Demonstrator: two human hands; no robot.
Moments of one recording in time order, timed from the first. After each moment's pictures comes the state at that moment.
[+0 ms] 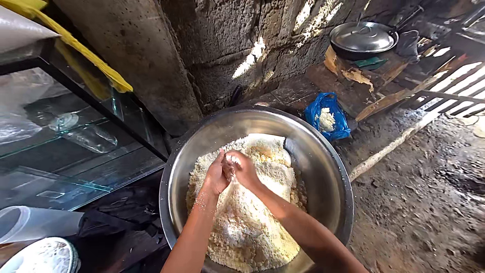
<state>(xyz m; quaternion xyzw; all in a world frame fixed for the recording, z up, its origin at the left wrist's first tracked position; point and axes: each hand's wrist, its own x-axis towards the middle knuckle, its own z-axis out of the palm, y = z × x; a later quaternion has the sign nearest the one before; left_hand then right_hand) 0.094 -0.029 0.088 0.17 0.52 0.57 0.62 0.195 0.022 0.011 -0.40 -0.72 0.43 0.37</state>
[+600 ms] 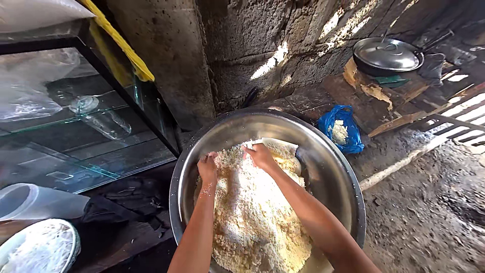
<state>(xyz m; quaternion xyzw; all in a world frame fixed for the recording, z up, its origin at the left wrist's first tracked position) 0.009 0.024 -0.040 0.23 0.71 0.58 0.33 0.190 0.096 0.027 -0.54 -0.70 0.45 0.12</state>
